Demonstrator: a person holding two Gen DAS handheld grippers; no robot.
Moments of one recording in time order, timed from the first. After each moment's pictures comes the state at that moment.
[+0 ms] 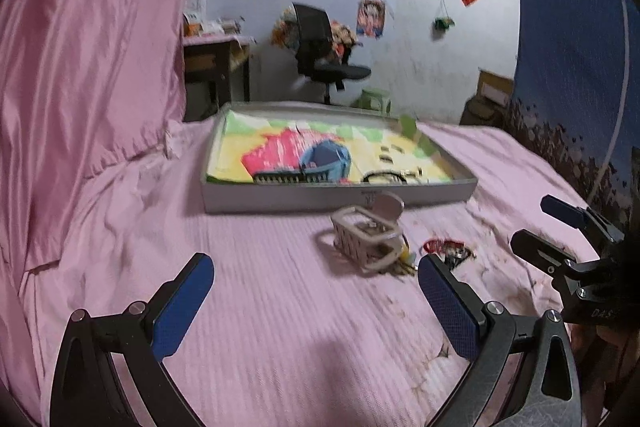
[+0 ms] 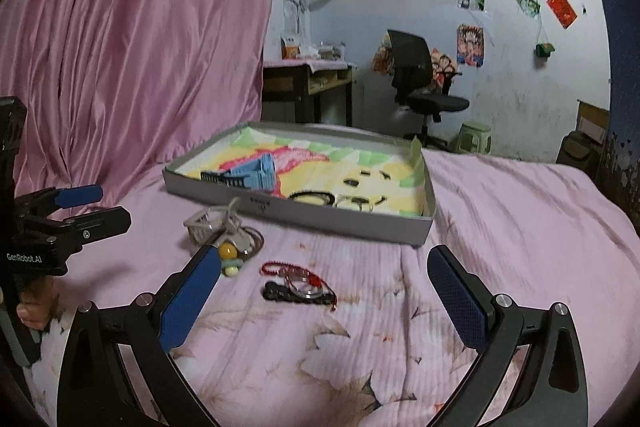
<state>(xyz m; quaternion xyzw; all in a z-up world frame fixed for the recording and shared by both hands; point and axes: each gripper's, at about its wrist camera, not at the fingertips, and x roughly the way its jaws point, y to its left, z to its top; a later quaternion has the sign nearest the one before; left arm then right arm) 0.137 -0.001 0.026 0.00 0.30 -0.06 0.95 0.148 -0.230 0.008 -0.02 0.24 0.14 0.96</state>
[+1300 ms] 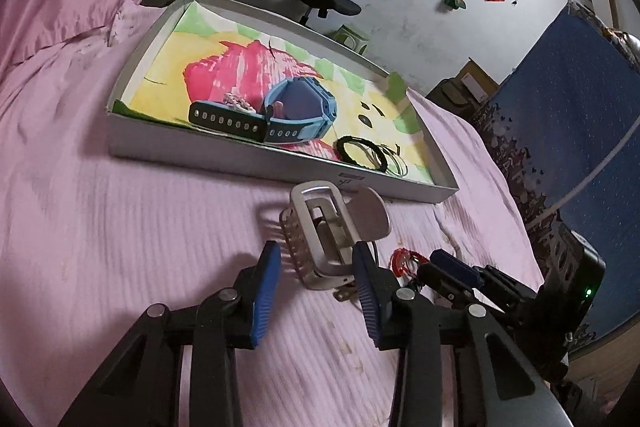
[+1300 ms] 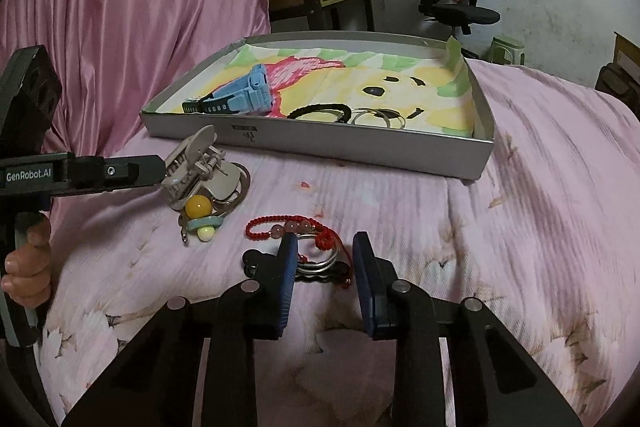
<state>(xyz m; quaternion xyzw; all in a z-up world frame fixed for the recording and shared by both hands) 0.223 0.011 -0.006 -0.18 0.44 -0.14 0.87 0.216 -0.213 -0.044 0.01 0.40 0.19 0.90</state>
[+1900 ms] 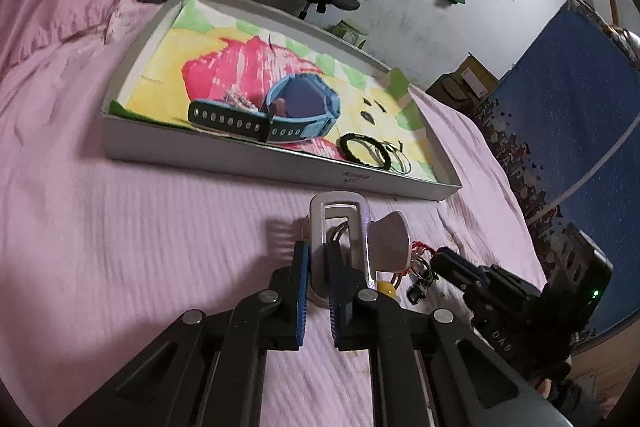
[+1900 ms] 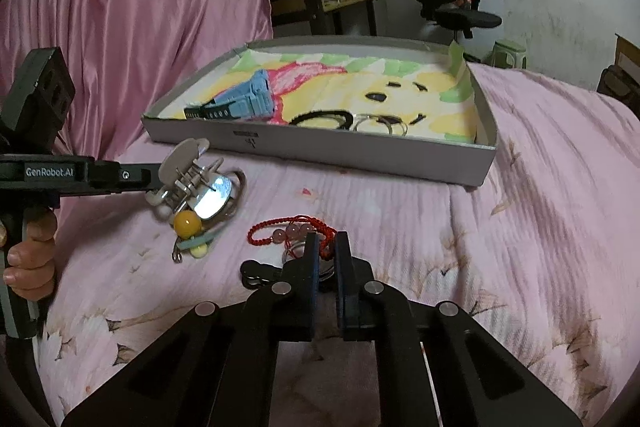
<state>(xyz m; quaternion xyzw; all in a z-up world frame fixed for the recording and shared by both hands) 0.223 0.013 -0.007 -0.17 0.44 -0.15 0.87 0.214 -0.215 -0.043 0.02 0.38 0.19 0.90</state>
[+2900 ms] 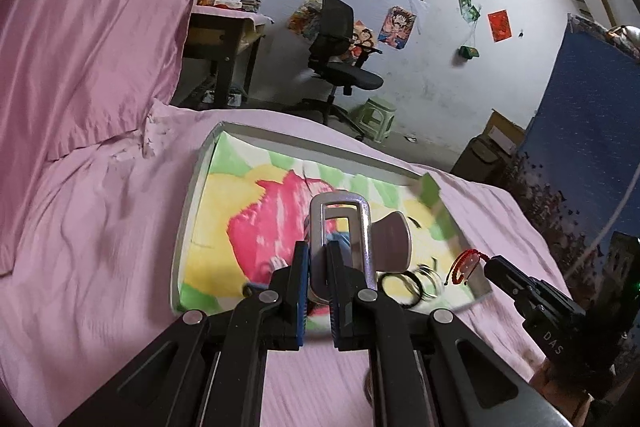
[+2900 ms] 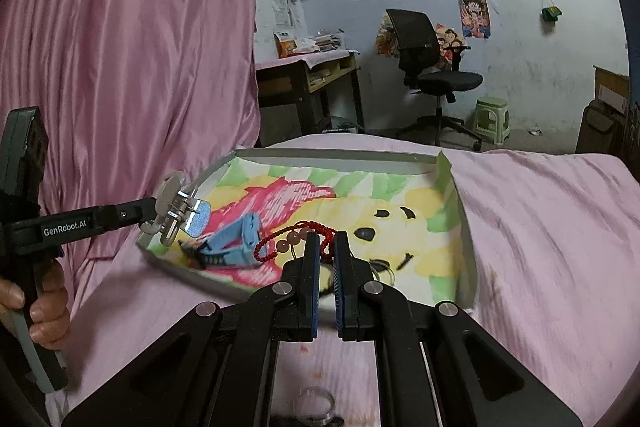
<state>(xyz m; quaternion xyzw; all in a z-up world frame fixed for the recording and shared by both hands) 0.269 0.033 0.050 -0.12 0.32 -0.06 0.94 0.265 -0.206 0.023 0.05 0.27 0.16 0.95</state>
